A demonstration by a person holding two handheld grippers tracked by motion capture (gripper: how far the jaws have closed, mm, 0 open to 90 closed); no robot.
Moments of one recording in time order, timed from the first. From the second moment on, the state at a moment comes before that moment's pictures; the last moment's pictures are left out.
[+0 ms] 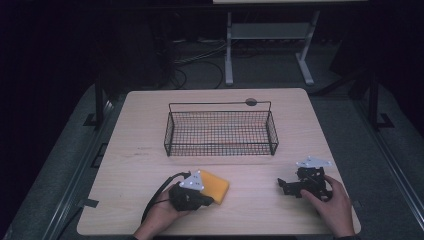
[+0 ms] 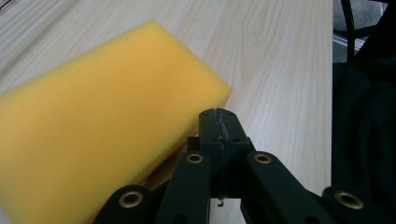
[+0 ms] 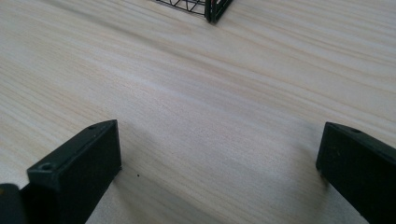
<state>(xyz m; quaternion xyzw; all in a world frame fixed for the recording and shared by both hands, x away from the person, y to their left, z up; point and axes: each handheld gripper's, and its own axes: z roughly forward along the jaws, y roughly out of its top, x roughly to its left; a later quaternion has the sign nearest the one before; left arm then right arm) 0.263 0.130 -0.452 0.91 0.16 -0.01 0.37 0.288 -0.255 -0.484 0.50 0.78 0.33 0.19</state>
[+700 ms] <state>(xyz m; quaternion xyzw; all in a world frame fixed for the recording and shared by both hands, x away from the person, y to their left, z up) 0.292 0.149 -0.417 0.89 0.18 0.02 0.42 0.288 -0.255 -0.484 0.50 0.78 0.33 0.19</state>
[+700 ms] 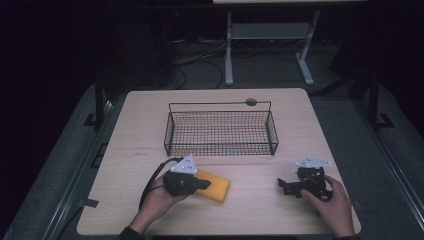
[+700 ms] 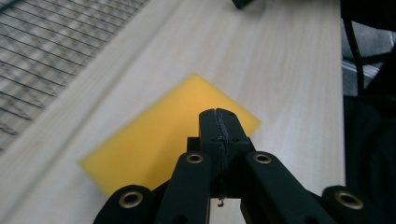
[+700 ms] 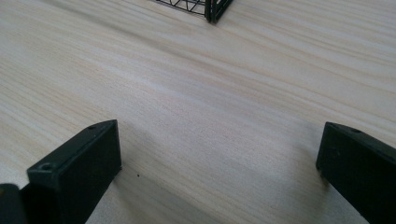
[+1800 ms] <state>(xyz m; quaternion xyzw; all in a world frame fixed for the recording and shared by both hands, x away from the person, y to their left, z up) 0.353 0.157 -0.442 0.89 0.24 0.05 0.38 0.288 -0.255 -0.484 0.50 0.78 0.33 0.19</state>
